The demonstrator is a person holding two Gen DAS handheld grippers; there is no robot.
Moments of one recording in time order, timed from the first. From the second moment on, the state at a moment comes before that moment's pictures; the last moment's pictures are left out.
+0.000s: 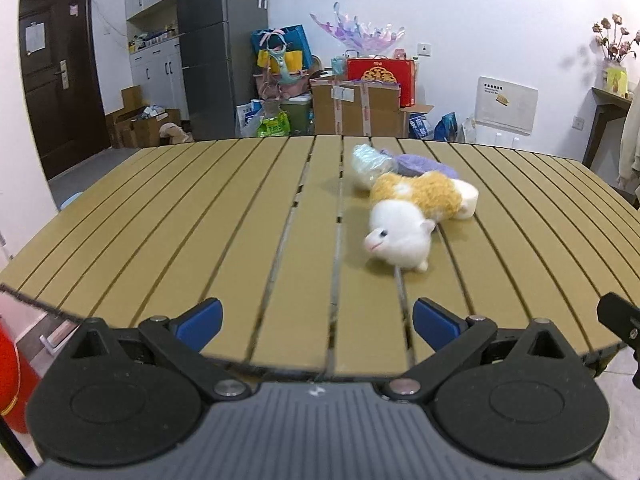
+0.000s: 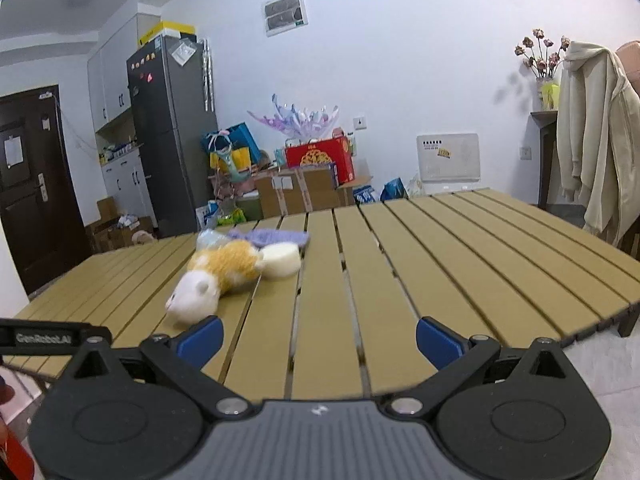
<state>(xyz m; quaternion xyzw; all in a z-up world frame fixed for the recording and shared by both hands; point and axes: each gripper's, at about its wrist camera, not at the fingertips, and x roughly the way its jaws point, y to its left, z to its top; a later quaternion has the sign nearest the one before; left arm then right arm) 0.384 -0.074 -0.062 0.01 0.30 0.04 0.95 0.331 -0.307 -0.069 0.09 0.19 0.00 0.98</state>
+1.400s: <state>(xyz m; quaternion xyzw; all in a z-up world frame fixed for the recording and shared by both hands) 0.564 -0.133 -0.121 0.02 0.37 -0.04 0.93 0.515 -0.332 -0.101 0.10 0.21 -0.01 0.97</state>
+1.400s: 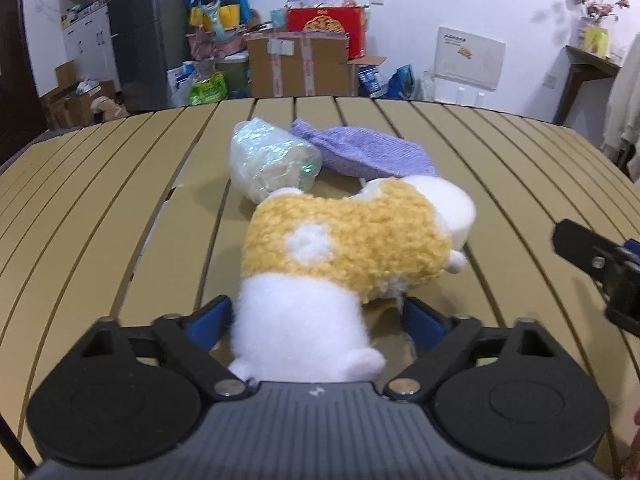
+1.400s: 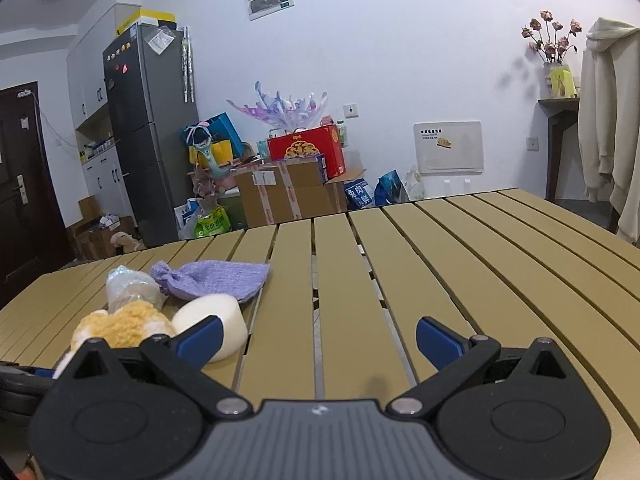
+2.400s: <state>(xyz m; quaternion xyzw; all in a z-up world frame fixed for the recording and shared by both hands) 0.545 -0.005 -0.060 -0.03 0.31 0.05 0.95 0.565 -0.247 -0.089 -0.01 0.24 0.01 0.97</state>
